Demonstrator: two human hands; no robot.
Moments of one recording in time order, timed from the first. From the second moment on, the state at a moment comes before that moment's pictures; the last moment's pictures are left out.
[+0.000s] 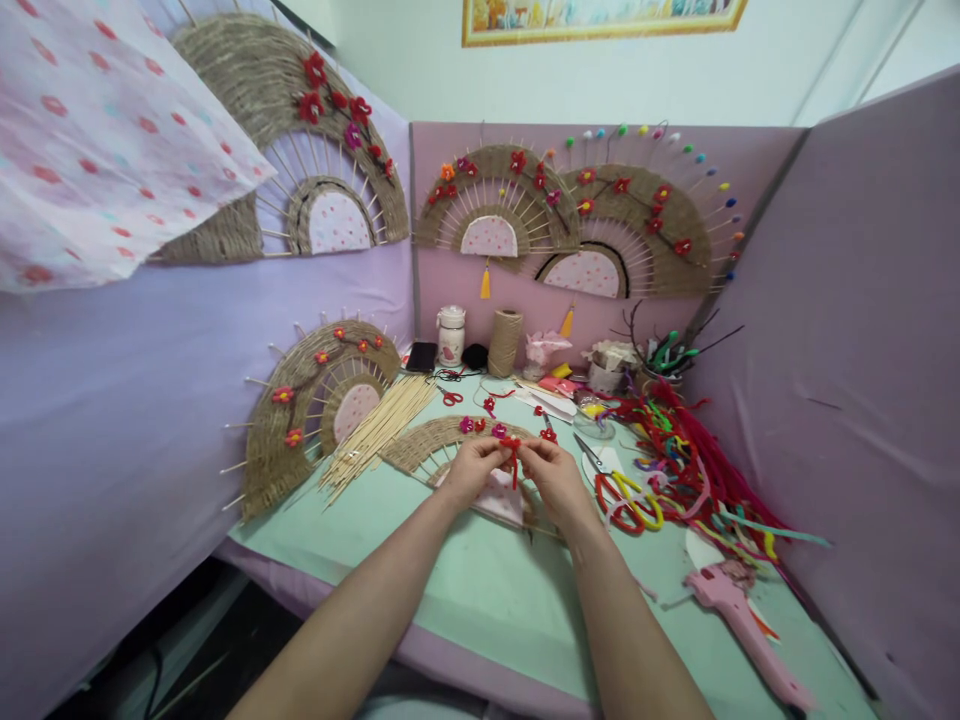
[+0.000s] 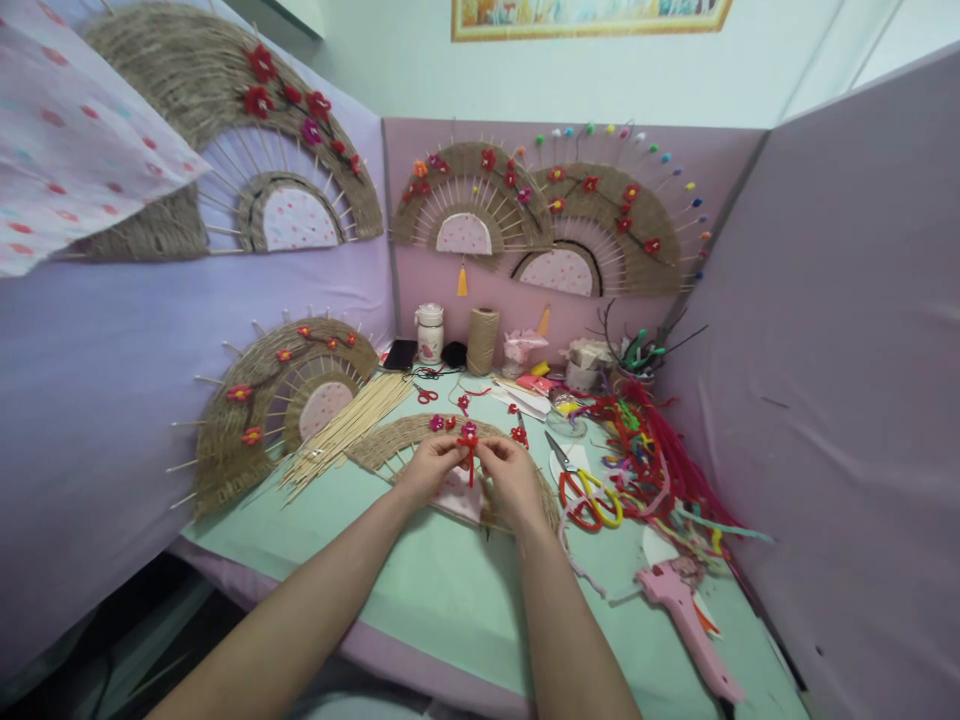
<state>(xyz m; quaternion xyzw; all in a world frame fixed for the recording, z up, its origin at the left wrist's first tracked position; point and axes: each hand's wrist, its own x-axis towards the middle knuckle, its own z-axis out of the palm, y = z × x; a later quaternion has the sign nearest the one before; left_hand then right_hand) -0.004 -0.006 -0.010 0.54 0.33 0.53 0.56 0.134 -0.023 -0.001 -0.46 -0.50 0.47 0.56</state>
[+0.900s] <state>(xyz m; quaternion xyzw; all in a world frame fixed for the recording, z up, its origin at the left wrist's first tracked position) -0.001 -0.013 -0.003 0.55 0.35 0.54 0.53 0.131 -0.025 0.002 -0.44 -0.68 0.17 0.56</state>
